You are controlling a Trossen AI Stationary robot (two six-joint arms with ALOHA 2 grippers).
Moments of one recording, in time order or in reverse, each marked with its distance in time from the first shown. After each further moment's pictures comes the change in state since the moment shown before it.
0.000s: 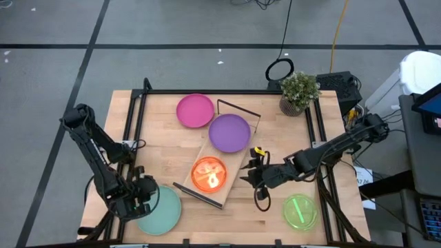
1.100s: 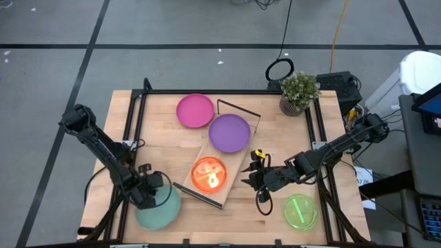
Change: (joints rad) left arm 0.156 0.000 -0.278 0.321 0.203 0.178; right arm 0.030 0.000 0.000 -0.012 0.002 -0.001
